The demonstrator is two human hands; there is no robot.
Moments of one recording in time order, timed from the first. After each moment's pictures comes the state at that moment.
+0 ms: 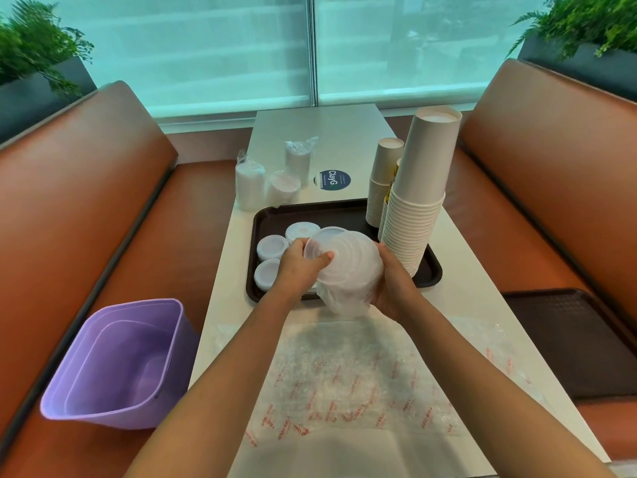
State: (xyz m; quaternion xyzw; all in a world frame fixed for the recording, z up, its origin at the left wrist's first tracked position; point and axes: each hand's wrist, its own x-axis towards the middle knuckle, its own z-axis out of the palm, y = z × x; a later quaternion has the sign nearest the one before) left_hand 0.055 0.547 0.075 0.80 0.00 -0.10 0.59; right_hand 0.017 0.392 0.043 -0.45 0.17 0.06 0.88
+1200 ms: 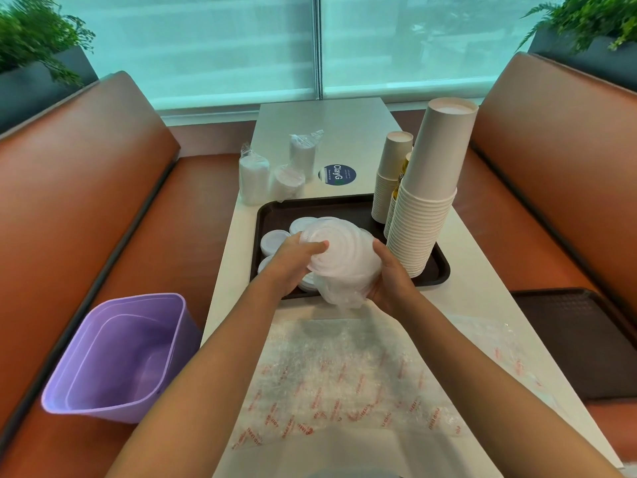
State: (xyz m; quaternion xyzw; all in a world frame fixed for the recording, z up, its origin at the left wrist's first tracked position) left_hand 0.075 0.563 0.078 0.67 0.02 -0.22 0.71; right_hand 0.031 0.404 0.031 -0.43 0.16 0.07 0.89
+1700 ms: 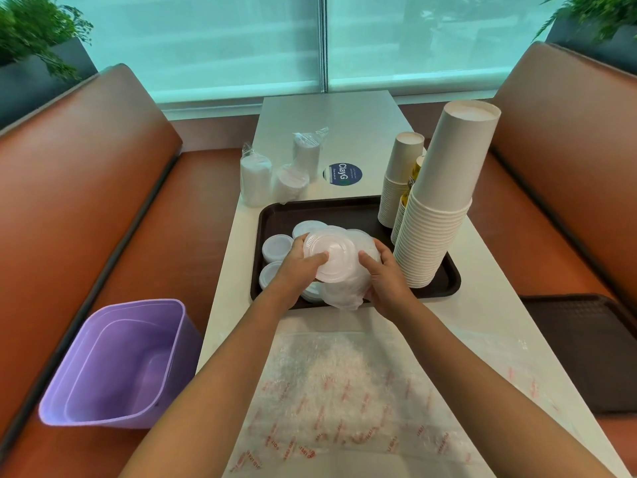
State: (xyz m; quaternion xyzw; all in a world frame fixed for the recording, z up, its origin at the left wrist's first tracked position) left_hand 0.090 0.555 0.062 0.73 0.03 -0.17 0.66; right_hand 0.057 0.407 0.023 -0.52 0.18 0.03 0.83
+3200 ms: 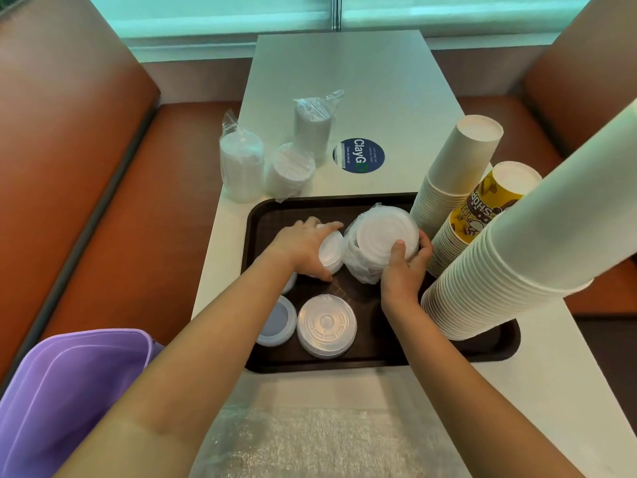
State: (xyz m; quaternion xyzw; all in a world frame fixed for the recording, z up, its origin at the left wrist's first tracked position) left_hand 0.280 0.548 -0.002 0.94 -0.26 -0.20 0.01; right_hand 0.189 0.406 -0.020 -0.61 0.35 -0.22 0.68
